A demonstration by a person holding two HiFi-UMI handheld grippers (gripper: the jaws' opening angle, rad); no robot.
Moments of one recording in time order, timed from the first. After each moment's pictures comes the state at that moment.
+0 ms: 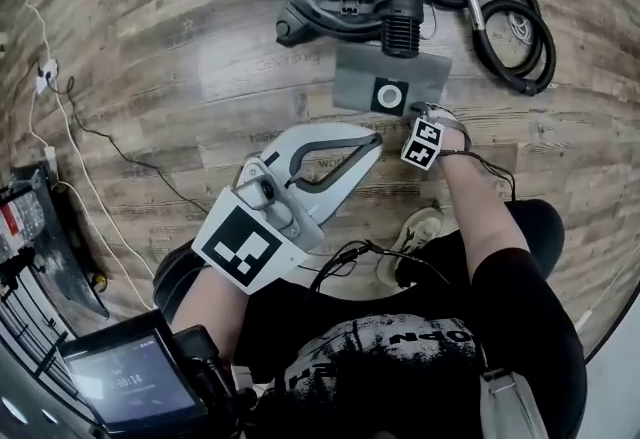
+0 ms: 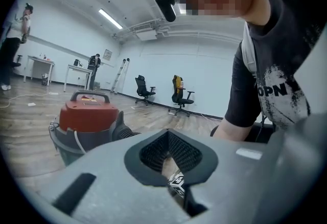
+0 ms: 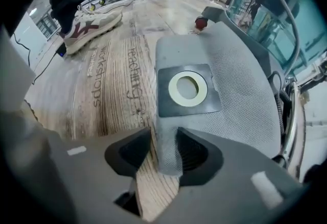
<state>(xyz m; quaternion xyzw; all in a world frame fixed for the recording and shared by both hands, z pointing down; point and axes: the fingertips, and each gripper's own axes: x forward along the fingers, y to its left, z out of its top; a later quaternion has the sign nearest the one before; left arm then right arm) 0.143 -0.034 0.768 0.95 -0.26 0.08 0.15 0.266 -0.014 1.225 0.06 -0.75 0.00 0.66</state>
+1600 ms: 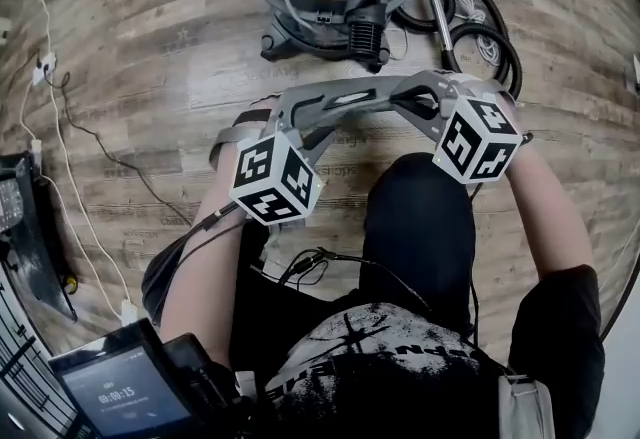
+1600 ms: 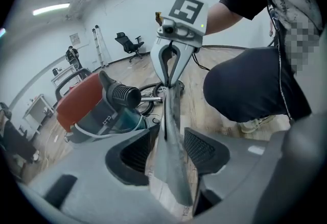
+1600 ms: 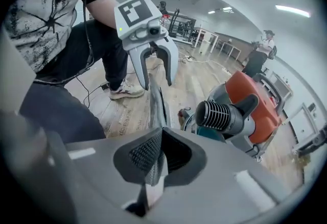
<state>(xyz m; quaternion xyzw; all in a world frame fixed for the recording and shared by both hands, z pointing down) 0.137 -0.032 0.885 0.86 -0.23 0.45 0.02 0.204 -0.067 0.871 -0.07 -0.87 -0.15 0.47</state>
